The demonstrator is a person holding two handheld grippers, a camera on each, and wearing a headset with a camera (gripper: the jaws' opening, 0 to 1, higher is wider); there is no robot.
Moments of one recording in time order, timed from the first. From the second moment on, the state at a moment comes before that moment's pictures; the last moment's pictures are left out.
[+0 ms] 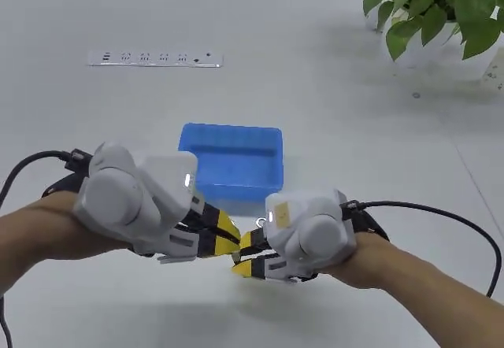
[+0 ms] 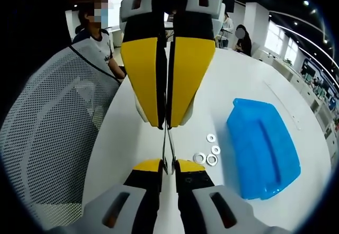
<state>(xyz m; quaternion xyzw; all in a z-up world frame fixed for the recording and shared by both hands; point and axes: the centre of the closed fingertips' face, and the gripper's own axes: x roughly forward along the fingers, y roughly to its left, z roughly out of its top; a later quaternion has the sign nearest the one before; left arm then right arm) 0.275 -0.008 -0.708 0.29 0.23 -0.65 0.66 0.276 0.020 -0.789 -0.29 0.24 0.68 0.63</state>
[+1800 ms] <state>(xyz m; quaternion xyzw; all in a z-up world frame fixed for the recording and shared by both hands) 0.312 0.016 -0.709 0.32 0.23 -0.64 0.66 0.314 0.045 -0.789 -0.28 0.22 0.67 0.65</state>
